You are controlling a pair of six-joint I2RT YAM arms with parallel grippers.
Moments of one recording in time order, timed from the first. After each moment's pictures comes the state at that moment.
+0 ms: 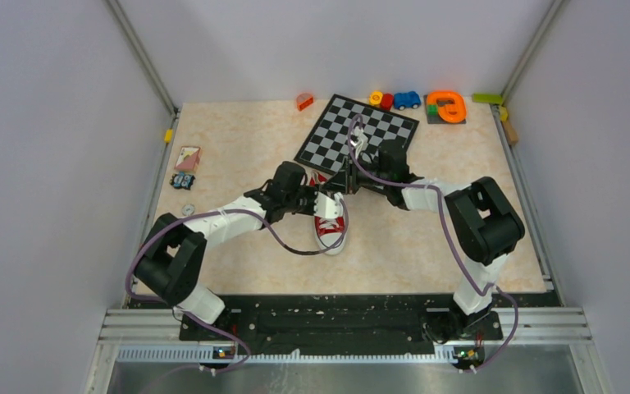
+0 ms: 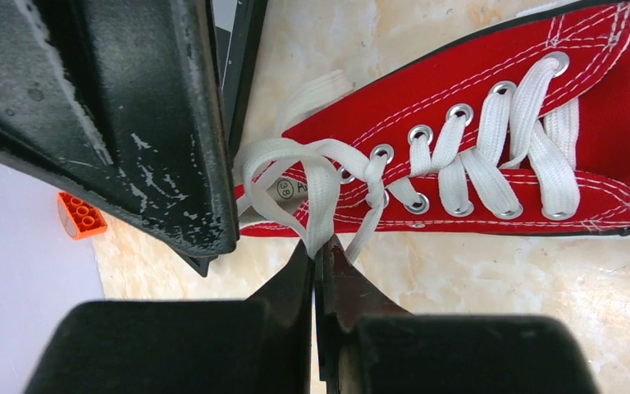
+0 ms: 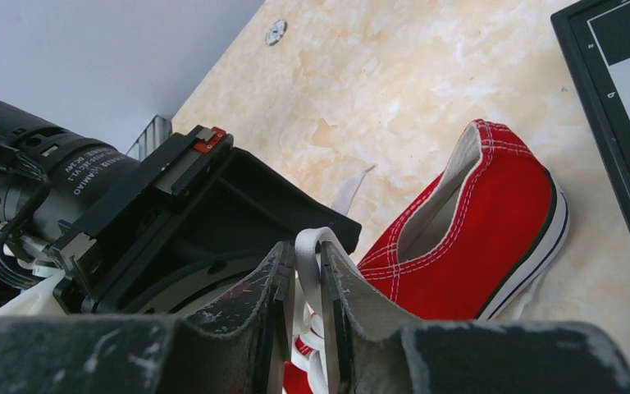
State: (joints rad) left arm -0.61 1.55 0.90 -0.07 0.26 1.12; right arm 0.49 1.83 0.98 0.59 -0.82 0.49
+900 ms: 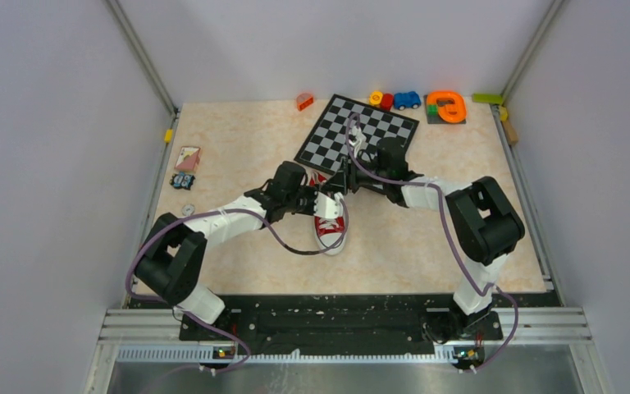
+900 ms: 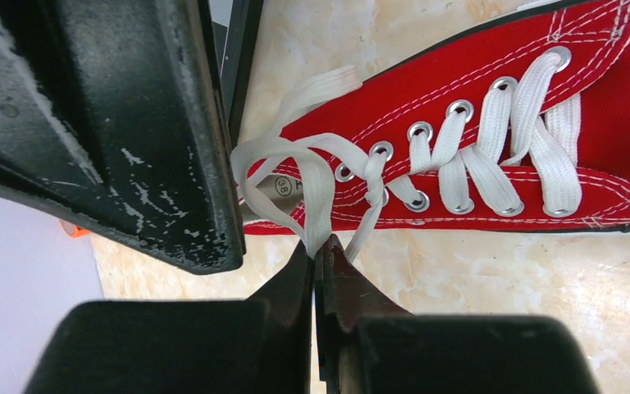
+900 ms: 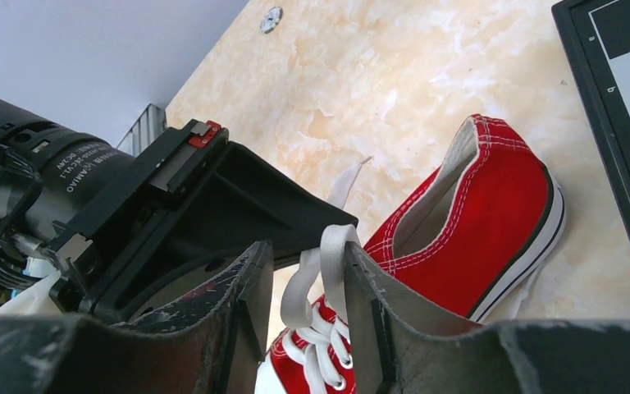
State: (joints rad) left arm -0.61 1.55 0.90 -0.08 0.25 1.13; right arm 0.49 1.83 1.02 0.51 -0.83 0.45
